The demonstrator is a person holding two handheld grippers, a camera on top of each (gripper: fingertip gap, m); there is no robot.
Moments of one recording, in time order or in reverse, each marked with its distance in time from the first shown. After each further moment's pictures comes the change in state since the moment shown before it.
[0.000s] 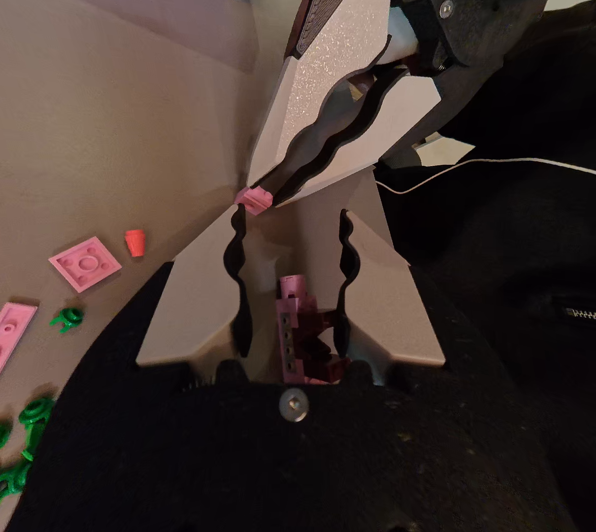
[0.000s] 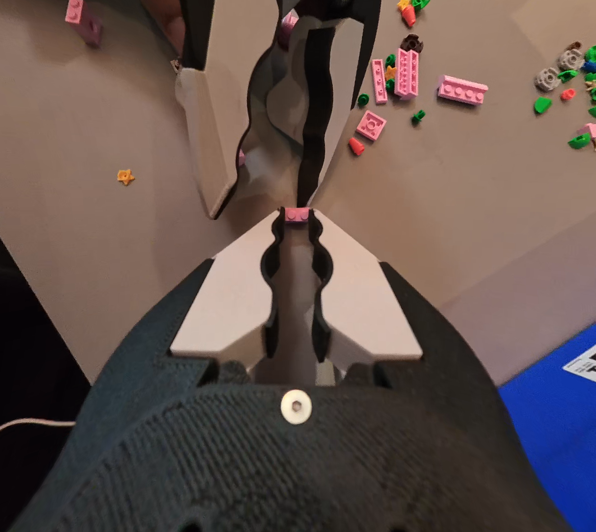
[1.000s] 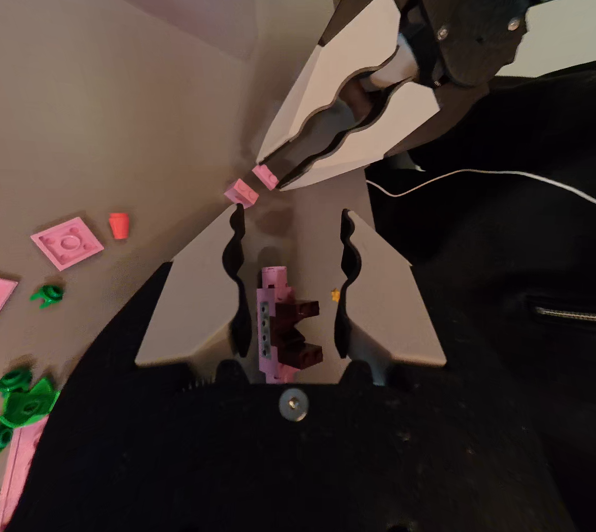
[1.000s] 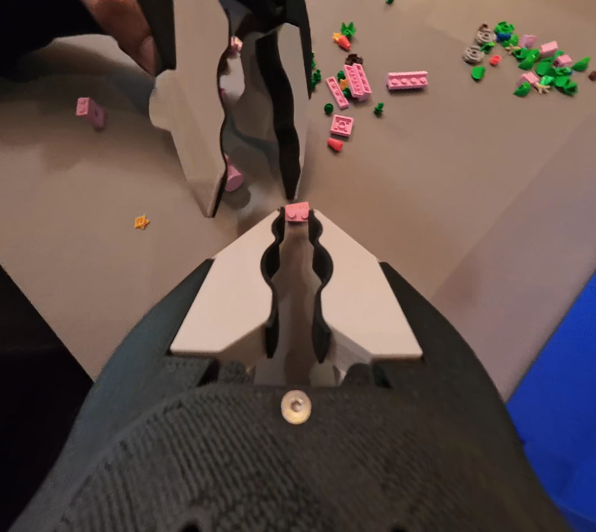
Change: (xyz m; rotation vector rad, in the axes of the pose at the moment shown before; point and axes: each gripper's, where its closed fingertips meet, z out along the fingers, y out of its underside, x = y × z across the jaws) left arm 0.010 0.001 -0.004 -0.036 -0.013 -0.071; right arm -0.003 -0.002 -0.015 0.210 0.137 0.244
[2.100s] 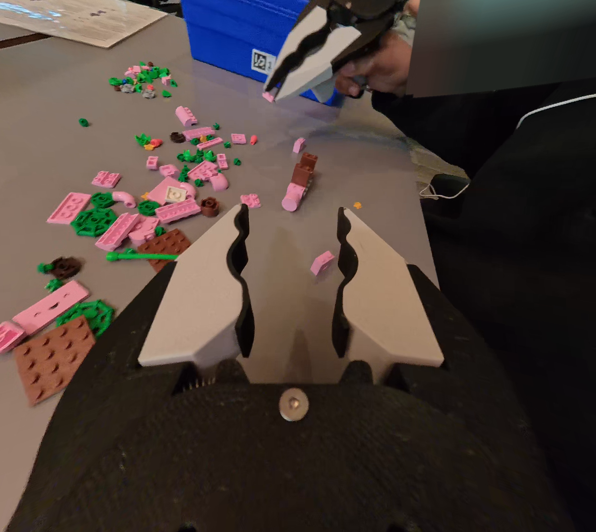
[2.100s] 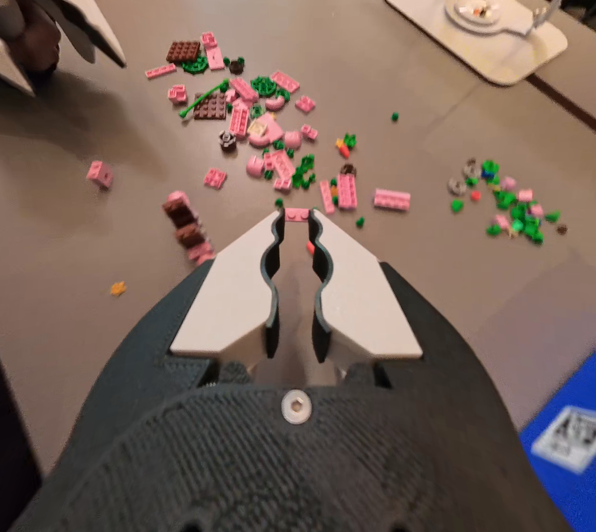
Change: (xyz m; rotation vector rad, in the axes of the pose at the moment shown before) left arm 0.047 0.106 -0.137 0.645 -0.573 0.264; right arm 0.010 -0.070 0.025 0.064 -0.111 -0.168
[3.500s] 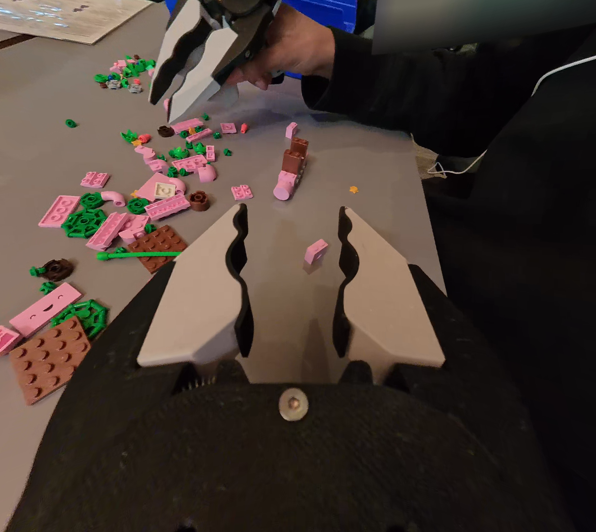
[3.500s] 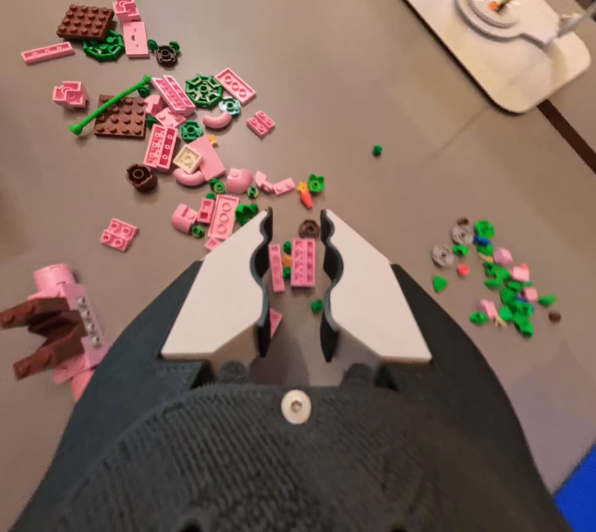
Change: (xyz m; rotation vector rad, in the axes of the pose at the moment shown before) left arm 0.009 0.009 0.002 -0.052 -0.006 0.069; right arm 0.038 -0.019 0.088 -0.115 0.020 -0.101
